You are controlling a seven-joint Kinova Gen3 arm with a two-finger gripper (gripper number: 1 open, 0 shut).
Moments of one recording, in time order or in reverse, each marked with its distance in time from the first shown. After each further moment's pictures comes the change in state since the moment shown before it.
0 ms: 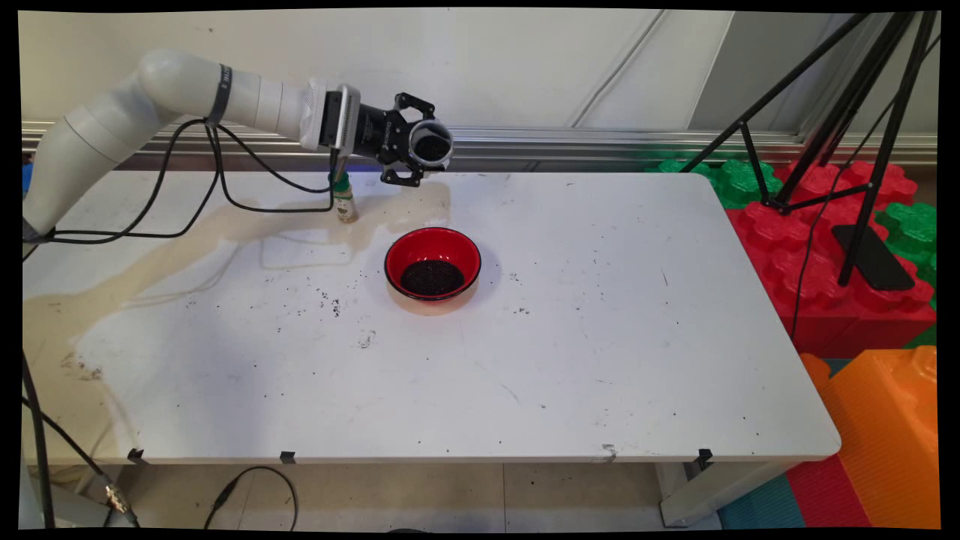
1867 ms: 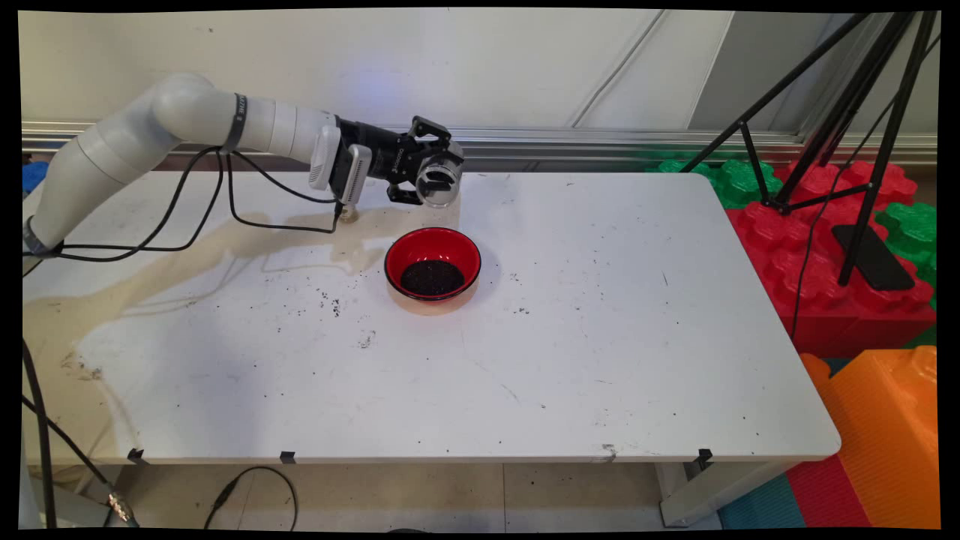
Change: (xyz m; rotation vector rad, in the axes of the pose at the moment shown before) arm 0.021 0.027 0.018 -0.010 -0.025 0.437
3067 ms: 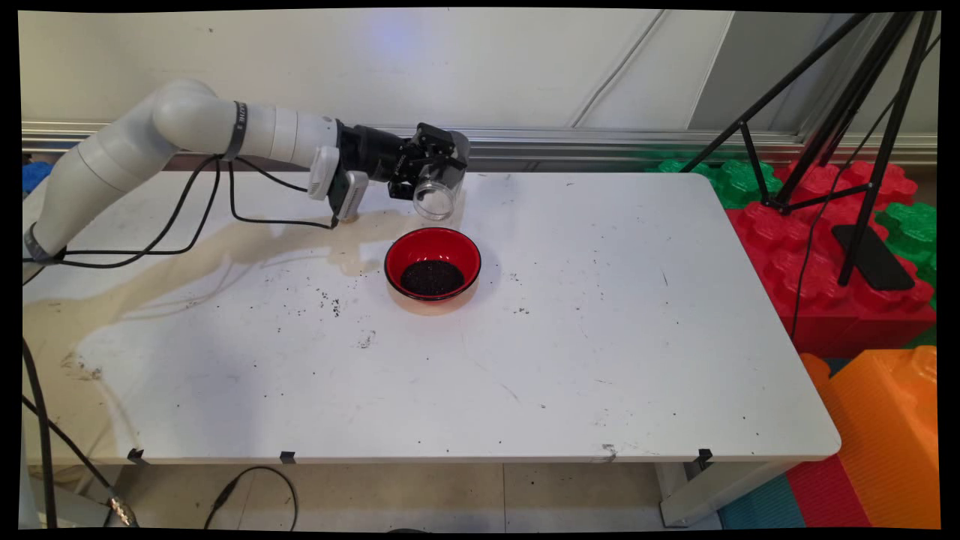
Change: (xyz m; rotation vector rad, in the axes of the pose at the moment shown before) arm 0.009 0.003 0.001 0.020 -0.012 0.293
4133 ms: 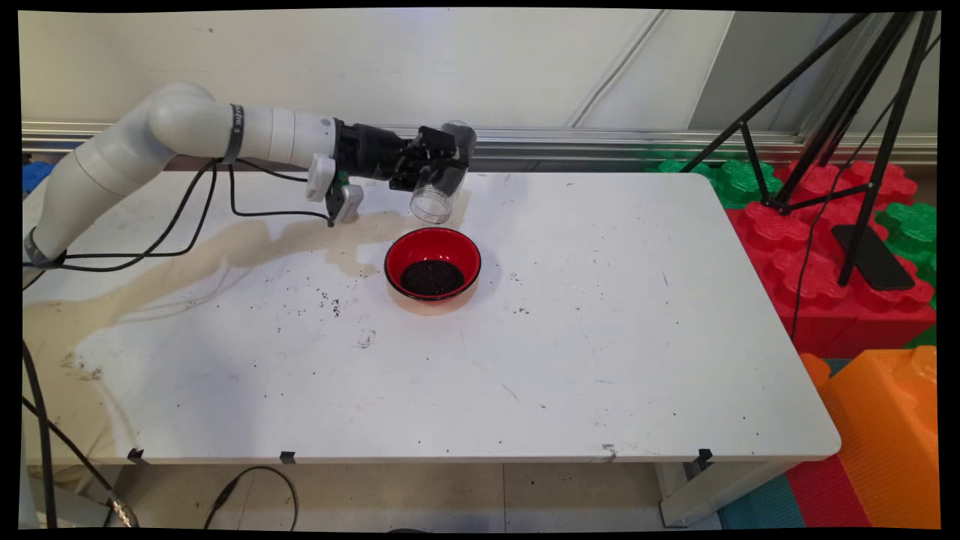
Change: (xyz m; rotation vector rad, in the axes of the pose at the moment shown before) arm 0.006 -0.002 -0.003 0.029 -0.015 0.231
